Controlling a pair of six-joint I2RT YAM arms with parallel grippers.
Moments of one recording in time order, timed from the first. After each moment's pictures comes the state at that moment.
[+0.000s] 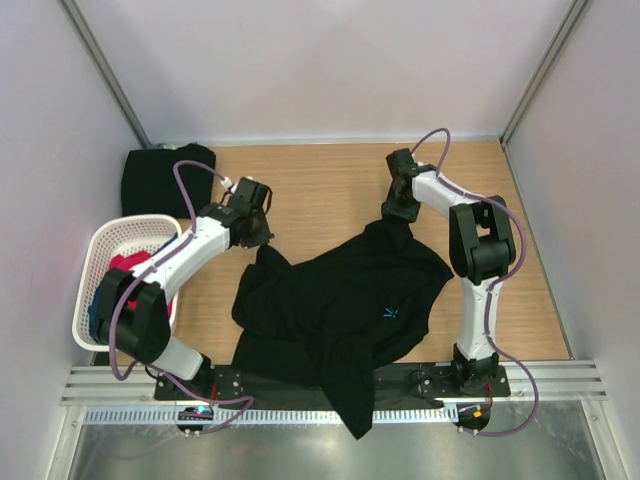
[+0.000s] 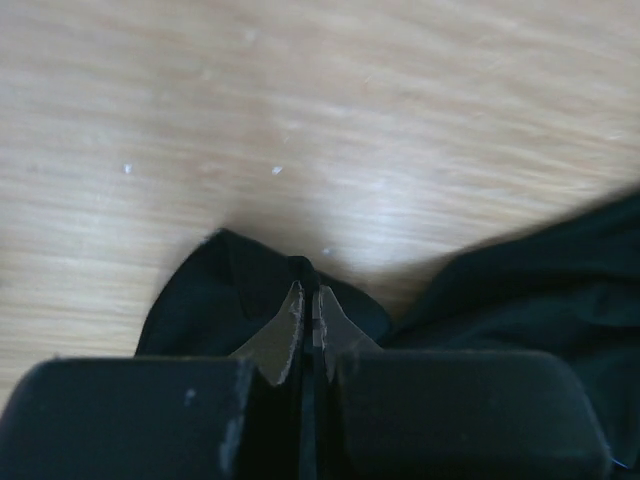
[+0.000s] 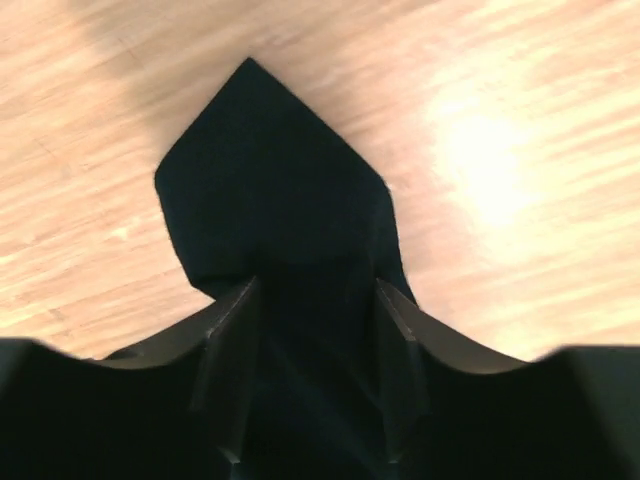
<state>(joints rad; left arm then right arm) -0.44 1.52 1.12 -0.62 -0.19 -0.66 0.27 2.09 1.57 -0.65 0.24 0.58</state>
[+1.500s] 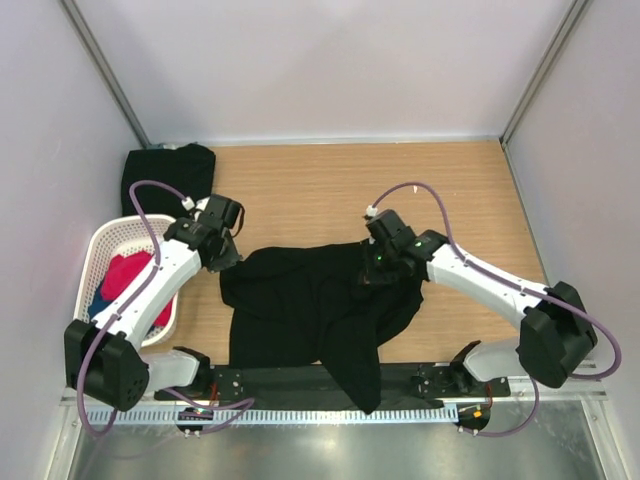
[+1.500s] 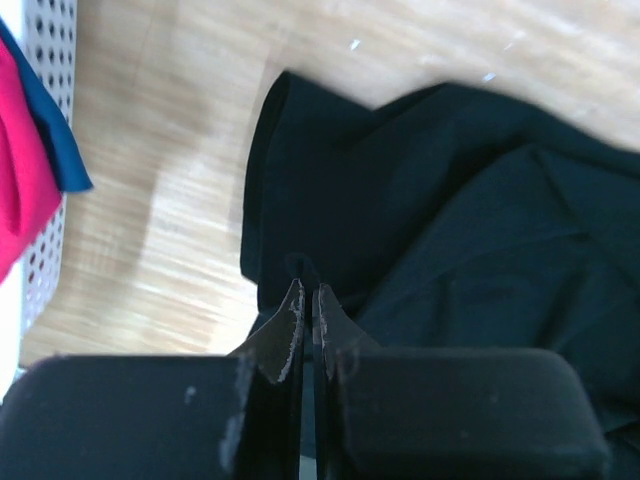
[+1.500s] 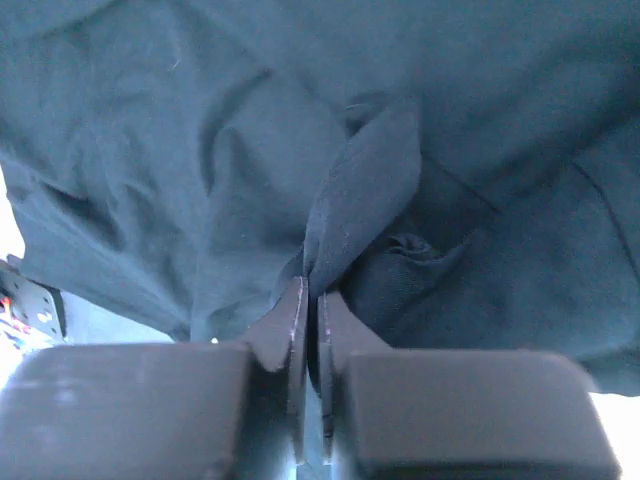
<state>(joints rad) -0.36 1.25 1.05 -0.94 -0.32 -0.69 0.66 1.35 0.95 -0.61 -0.09 0.61</state>
